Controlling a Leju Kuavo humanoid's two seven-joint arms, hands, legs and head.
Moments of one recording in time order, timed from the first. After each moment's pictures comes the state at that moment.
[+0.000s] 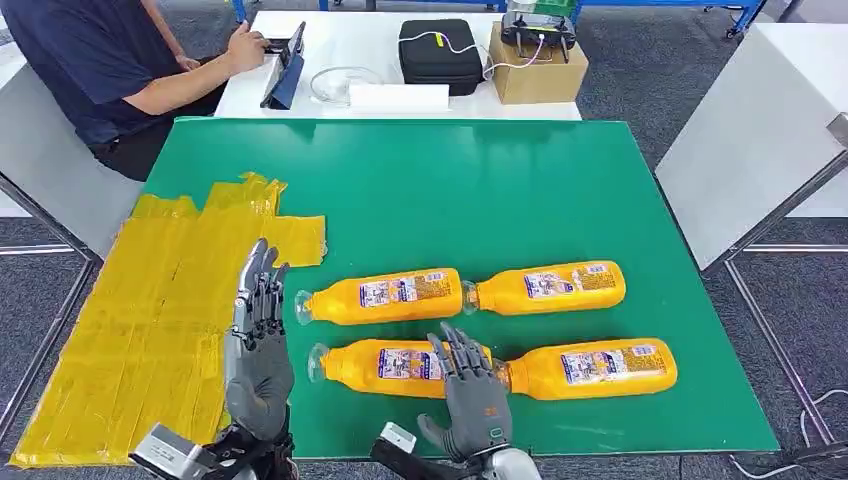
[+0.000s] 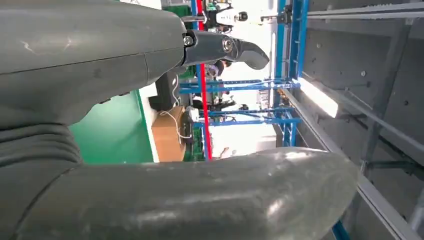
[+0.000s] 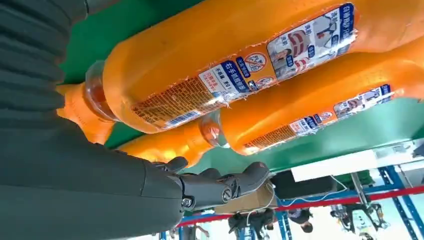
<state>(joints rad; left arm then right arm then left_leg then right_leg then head) 0.17 -0.22 -0.42 -1.66 -0.10 0.14 -0.70 0.09 0.02 0.69 -1.35 1.25 -0.37 0.19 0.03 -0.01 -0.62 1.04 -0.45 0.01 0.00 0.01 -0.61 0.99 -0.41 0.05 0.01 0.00</state>
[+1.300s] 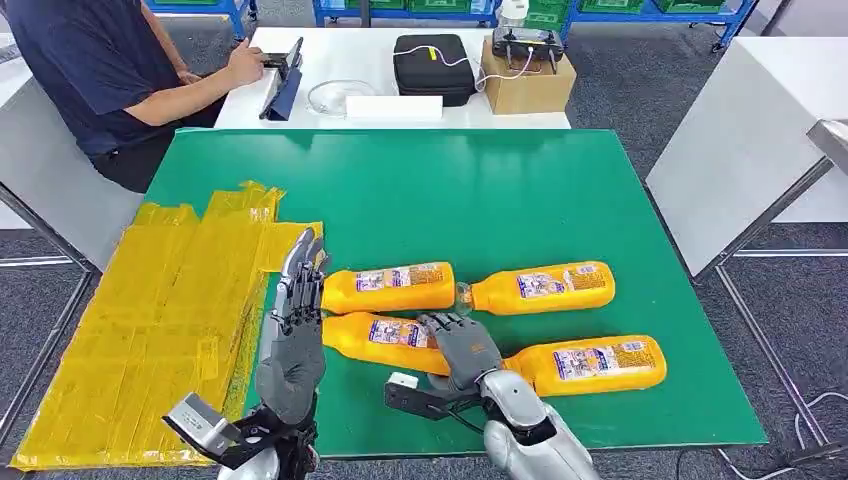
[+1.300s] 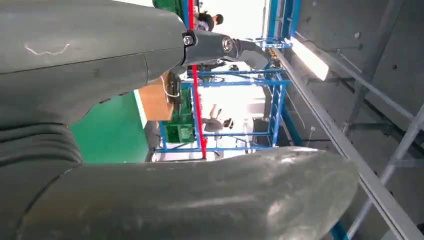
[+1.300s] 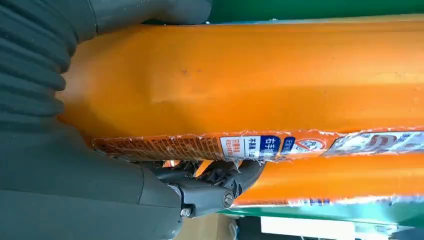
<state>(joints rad) 0.09 -0.27 -0.42 -1.56 -0.06 0.00 -0.70 -0.24 0.04 0.61 -0.86 1.15 -0.09 -0.03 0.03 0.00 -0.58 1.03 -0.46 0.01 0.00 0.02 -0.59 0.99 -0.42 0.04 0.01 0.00</state>
